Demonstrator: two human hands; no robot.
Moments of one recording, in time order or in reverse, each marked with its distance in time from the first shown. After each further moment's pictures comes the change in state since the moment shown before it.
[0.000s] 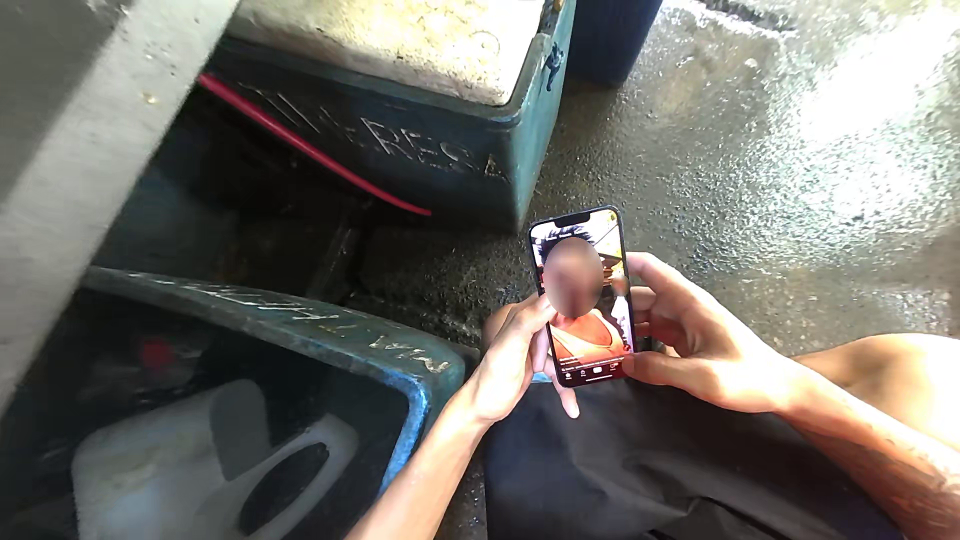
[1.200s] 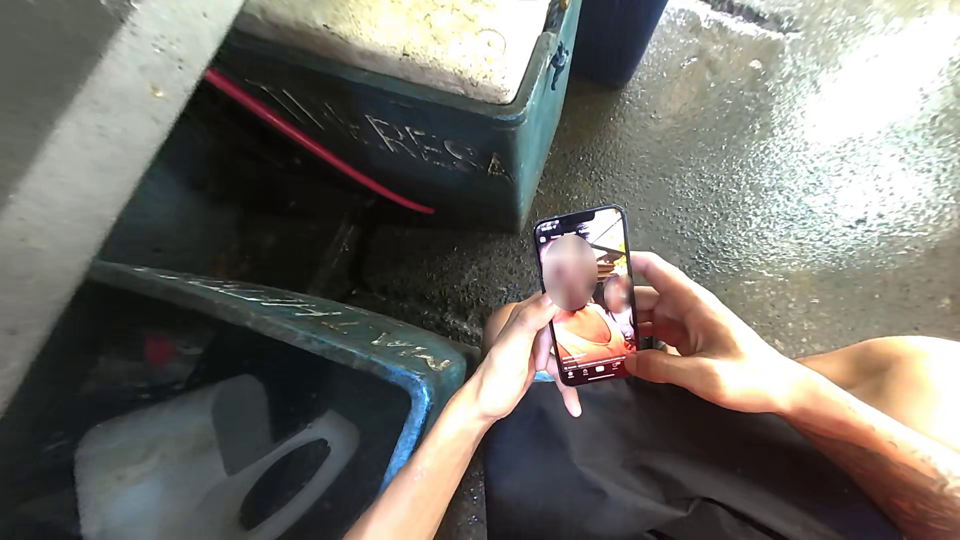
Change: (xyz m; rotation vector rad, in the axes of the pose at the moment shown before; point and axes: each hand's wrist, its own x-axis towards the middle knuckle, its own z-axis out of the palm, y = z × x) left_hand -0.001 0.000 0.000 0.000 0.017 -0.024; right_hand 0.000 0.000 0.001 -0.018 0.013 0.018
